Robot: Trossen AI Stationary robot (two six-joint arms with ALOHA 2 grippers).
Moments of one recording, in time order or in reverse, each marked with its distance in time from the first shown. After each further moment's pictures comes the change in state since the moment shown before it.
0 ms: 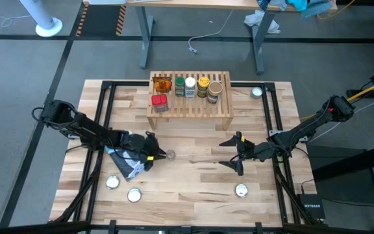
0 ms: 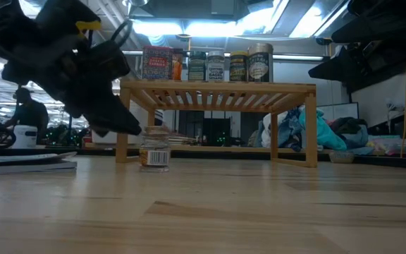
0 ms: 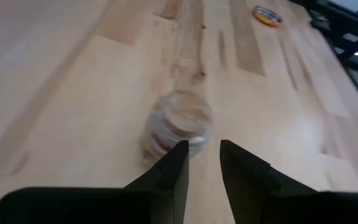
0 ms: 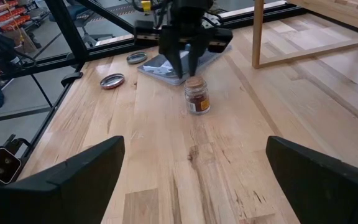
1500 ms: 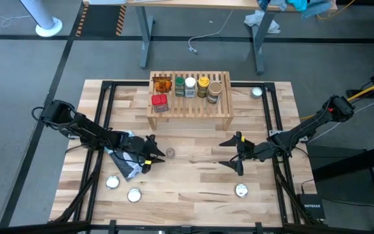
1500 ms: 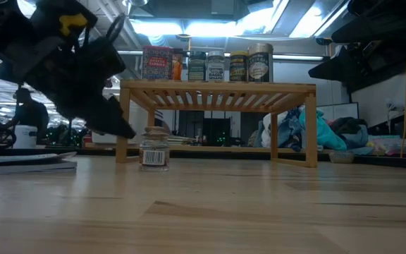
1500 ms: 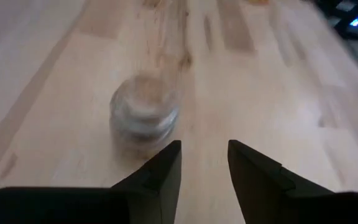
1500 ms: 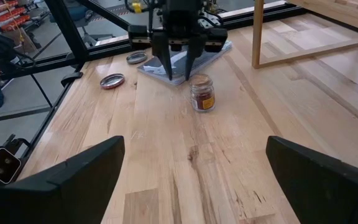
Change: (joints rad) left arm -0.034 -0.001 0.000 -0.022 0.006 0.094; right arm 0.000 0.000 0.000 0.000 0.000 0.000
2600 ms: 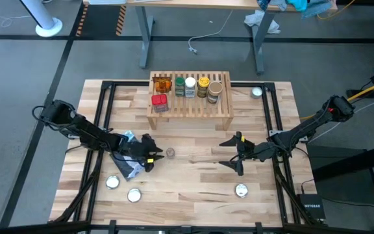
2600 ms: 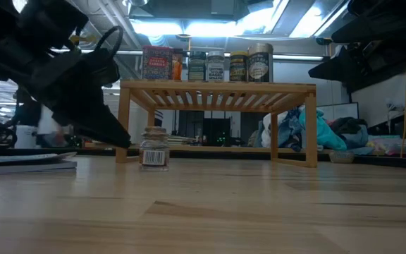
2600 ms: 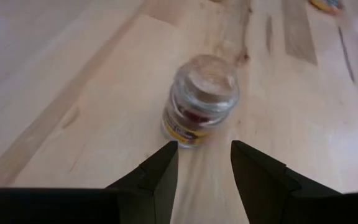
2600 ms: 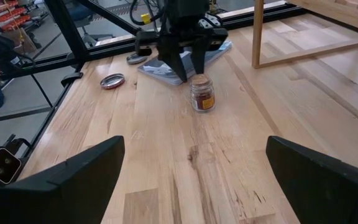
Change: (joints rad) left arm -0.072 0.001 -0.001 -0.085 -0.261 -0.200; right arm 0.000 0.000 0.000 0.000 0.000 0.000
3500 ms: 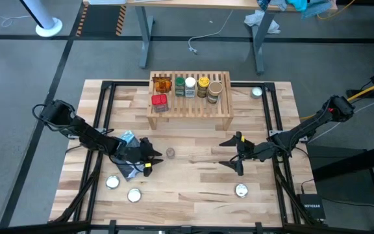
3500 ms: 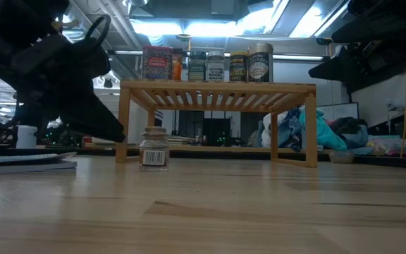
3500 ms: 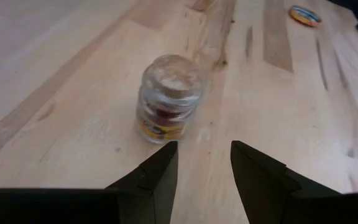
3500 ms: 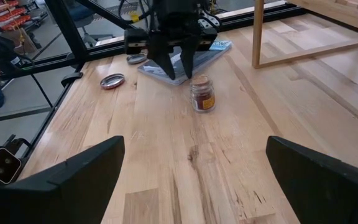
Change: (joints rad) left arm -0.103 -0.001 0.000 0.025 -0.096 -0.078; right arm 0.000 0.000 0.000 0.000 0.000 0.000
